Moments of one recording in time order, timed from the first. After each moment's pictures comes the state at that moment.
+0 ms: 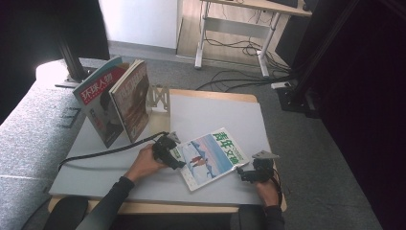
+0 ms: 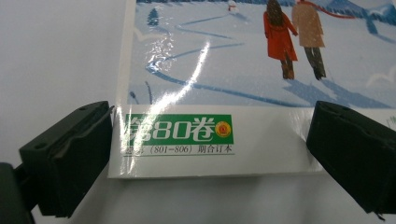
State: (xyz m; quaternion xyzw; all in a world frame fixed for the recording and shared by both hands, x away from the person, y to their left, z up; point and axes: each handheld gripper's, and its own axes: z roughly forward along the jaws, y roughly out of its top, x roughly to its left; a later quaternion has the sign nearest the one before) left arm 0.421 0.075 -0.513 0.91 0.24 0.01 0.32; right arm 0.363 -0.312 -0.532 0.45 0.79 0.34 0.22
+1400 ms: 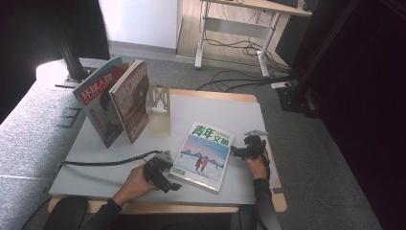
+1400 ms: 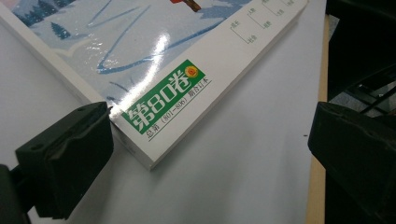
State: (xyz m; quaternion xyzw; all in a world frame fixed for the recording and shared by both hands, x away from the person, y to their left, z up) left arm 0.350 0.091 -0.514 0.90 0.21 -0.05 0.38; right arm 0.447 -0.290 -0.530 0.50 0.77 0.32 0.23
